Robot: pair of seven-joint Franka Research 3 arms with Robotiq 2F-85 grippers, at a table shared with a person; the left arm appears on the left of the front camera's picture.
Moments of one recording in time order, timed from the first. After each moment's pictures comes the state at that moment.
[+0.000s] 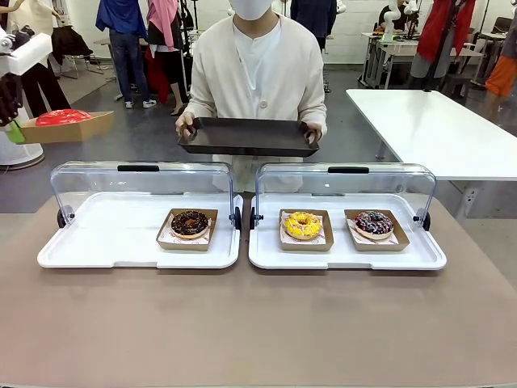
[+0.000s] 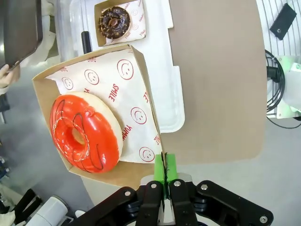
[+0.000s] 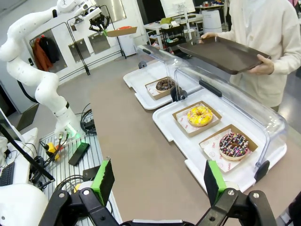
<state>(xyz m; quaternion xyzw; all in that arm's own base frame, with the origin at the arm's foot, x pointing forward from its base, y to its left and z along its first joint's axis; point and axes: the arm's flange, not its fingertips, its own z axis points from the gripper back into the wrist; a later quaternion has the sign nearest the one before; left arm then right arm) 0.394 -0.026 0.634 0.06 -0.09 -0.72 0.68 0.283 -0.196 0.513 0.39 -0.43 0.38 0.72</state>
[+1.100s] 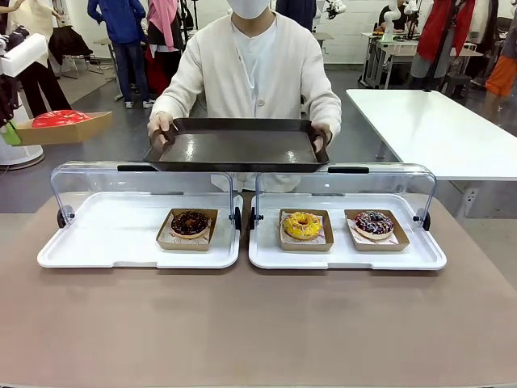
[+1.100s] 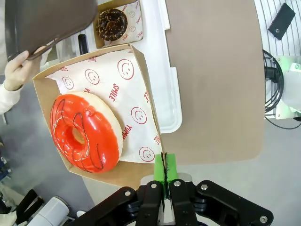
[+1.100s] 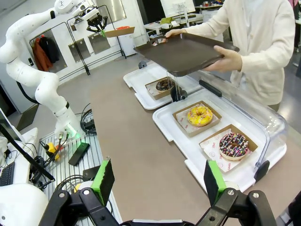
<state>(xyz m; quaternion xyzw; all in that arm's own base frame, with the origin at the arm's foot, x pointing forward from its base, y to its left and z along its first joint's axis) 0.381 -0.025 0.635 0.06 -0.10 -0.73 0.68 0.283 -0.196 0.513 0.39 -0.43 0.38 0.72</state>
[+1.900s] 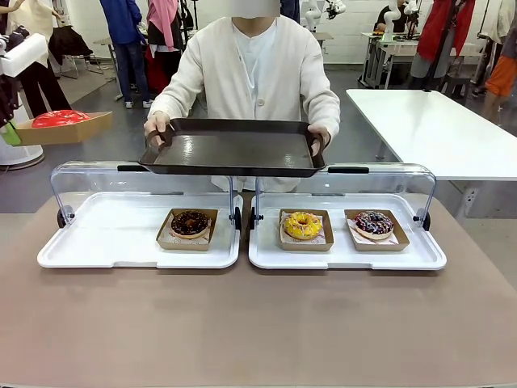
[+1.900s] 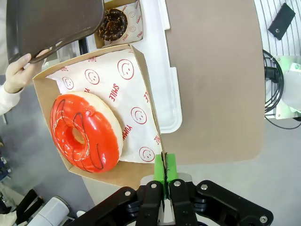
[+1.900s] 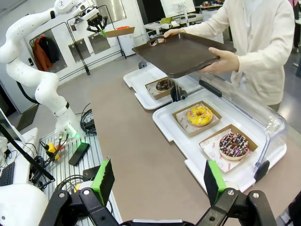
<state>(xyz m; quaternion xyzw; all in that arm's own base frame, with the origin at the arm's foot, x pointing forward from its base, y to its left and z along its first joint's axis) 0.381 -0.025 0.635 0.06 -0.10 -0.73 0.68 0.283 -0.196 0.513 0.39 -0.43 0.38 0.72</state>
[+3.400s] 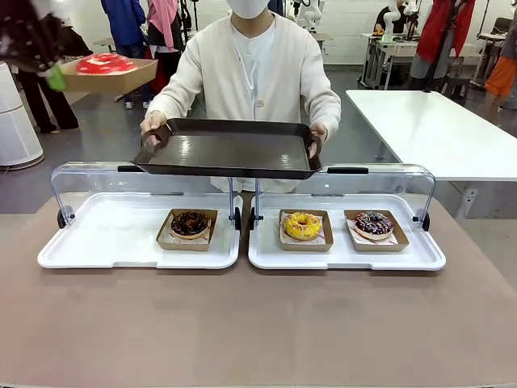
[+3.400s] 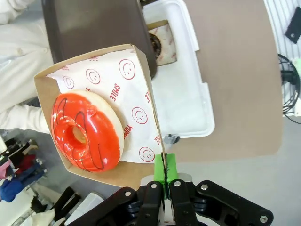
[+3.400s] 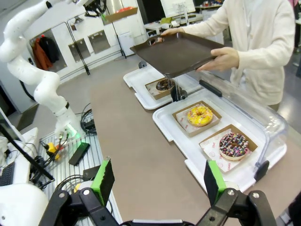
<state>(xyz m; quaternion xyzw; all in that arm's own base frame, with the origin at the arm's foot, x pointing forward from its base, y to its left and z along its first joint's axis) 0.382 -0.131 0.716 0.14 -0.13 -0.75 0.63 0.283 -0.196 0.513 0.39 -0.43 0.38 0.72</state>
